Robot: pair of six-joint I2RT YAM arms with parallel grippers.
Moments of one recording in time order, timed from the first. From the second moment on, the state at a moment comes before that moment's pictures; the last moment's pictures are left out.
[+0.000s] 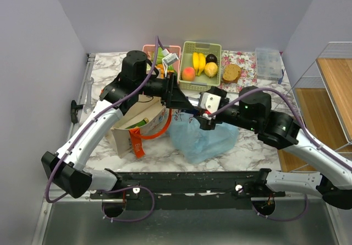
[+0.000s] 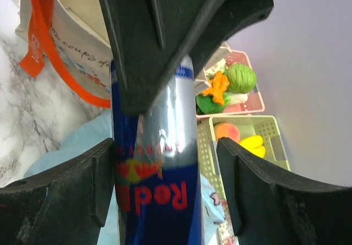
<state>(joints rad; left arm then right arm) -0.54 1.31 1.41 -0.39 1.09 -0.56 0.99 1.01 1.28 -0.52 -0.05 -0.63</state>
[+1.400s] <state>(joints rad) -0.36 1.29 1.46 -0.51 0.96 -0.42 0.38 1.55 1.58 -1.25 0.09 -0.79</state>
